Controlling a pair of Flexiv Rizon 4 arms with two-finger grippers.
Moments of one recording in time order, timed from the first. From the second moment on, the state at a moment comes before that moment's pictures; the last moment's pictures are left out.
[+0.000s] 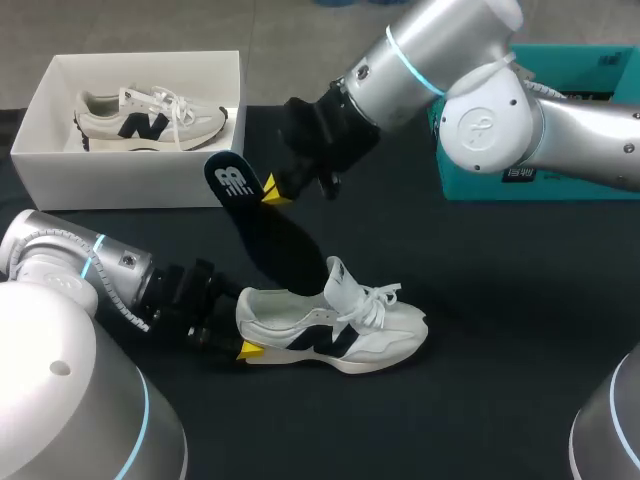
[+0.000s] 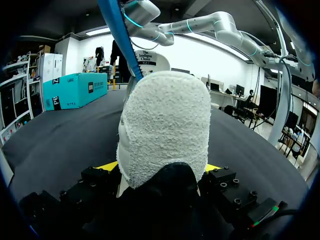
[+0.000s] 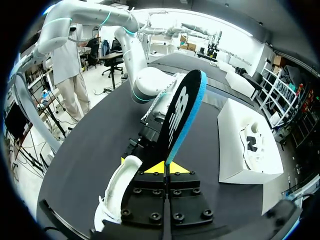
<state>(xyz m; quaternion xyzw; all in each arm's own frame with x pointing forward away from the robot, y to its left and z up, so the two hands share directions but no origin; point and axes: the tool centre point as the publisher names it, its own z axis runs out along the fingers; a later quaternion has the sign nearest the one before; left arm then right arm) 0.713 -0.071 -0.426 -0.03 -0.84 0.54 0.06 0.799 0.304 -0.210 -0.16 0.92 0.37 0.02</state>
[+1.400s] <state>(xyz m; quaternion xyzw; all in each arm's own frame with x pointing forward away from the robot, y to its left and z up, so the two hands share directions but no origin) 0.713 -0.071 -0.426 -0.03 -0.84 0.54 0.06 0.789 0.273 -0.096 -0.11 0.87 0.47 0.04</state>
